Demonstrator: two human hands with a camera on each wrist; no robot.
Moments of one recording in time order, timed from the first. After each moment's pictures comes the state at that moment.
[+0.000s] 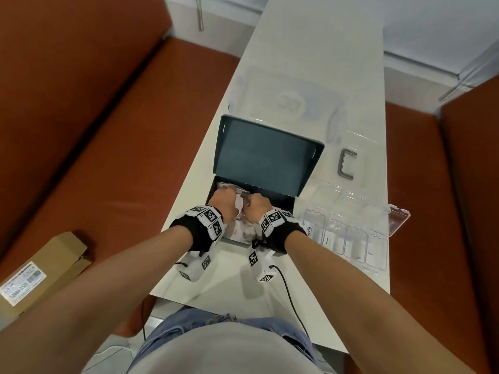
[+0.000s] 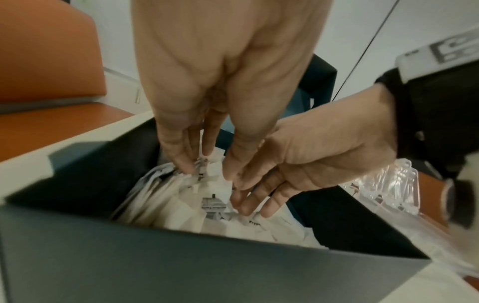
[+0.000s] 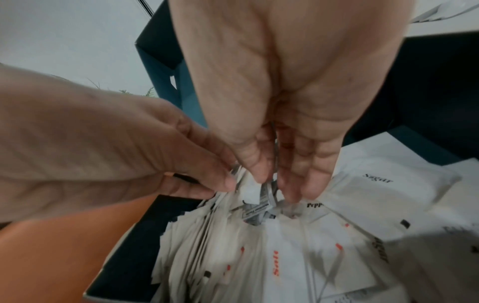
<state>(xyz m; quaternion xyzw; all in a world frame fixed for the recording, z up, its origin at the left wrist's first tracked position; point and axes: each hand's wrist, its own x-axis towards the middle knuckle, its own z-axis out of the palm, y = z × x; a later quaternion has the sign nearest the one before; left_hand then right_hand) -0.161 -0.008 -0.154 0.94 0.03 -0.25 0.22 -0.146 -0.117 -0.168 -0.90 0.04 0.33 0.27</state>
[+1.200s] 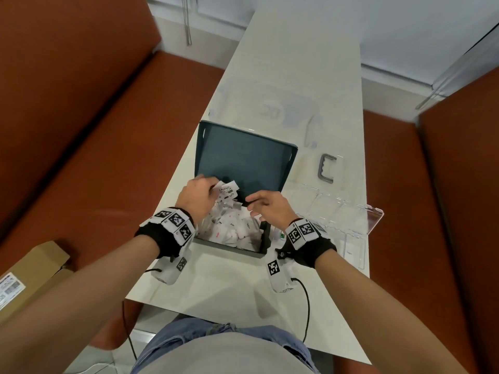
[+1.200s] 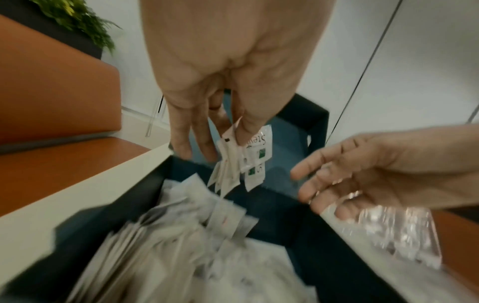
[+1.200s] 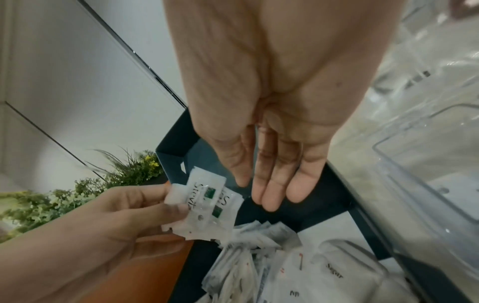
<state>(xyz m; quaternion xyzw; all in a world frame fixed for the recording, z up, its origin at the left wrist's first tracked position) -0.174 0.000 -0.120 0.96 0.01 -0.04 0.29 -0.163 -0.197 -0.118 -0.84 0.02 0.26 0.48</state>
